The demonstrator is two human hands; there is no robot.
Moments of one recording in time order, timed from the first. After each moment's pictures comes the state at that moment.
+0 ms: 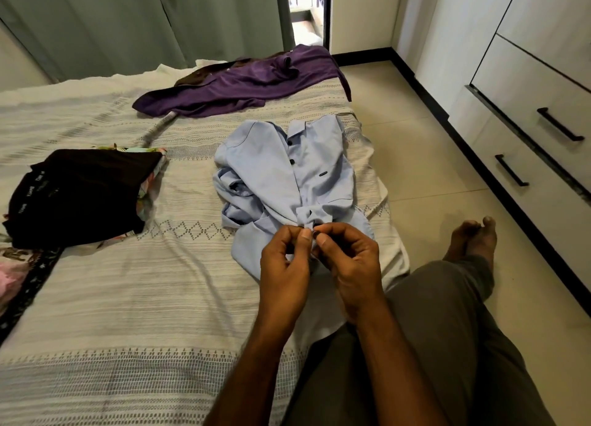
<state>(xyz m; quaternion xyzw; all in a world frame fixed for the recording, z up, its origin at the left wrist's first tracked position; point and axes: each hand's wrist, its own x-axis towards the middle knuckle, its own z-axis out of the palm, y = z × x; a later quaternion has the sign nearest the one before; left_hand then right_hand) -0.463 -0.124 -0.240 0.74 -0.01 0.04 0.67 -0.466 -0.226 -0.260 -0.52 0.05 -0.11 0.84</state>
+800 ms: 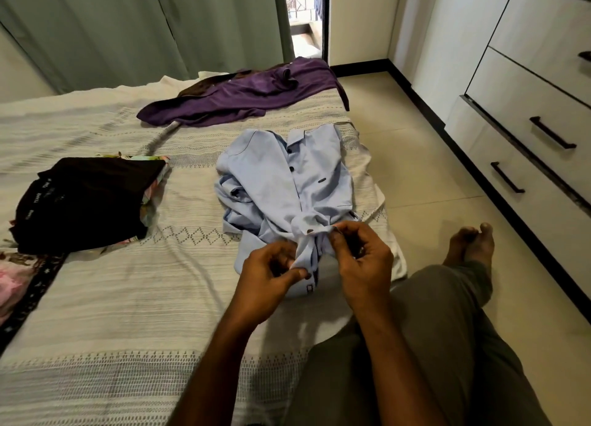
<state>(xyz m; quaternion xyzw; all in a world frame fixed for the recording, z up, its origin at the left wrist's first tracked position) -0.447 -0.077 -0.257 0.82 -0.09 -0.06 0.56 -0.462 -0.243 -0.272 -0.73 0.08 -0.28 0.62</state>
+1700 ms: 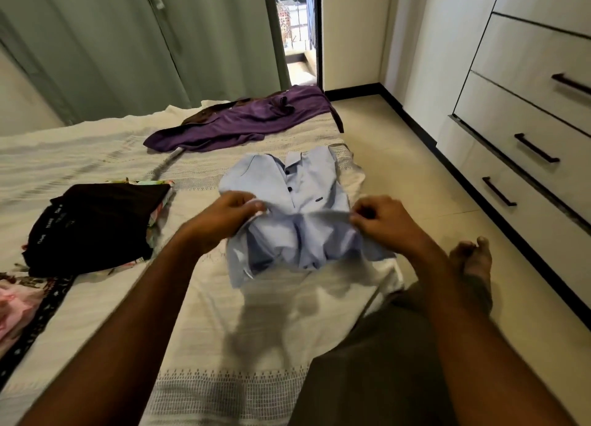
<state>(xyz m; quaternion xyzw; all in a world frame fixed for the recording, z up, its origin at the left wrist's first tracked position) -0.340 -0.030 -0.175 0.83 -0.13 -0.18 0.50 -0.396 -0.338 -0.219 -0.92 -0.02 -0.04 0.38</state>
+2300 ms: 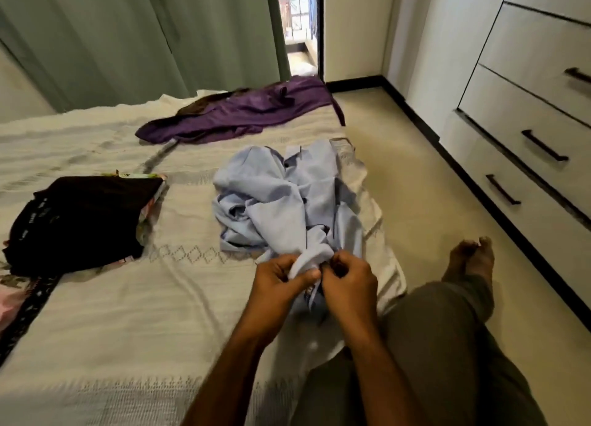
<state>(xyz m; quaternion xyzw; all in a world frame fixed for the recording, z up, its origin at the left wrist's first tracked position) -0.439 -0.103 -0.259 0.70 -0.07 -0.09 0.71 -0.457 -0.227 -0.262 -0.80 0.25 -0.11 0.54</state>
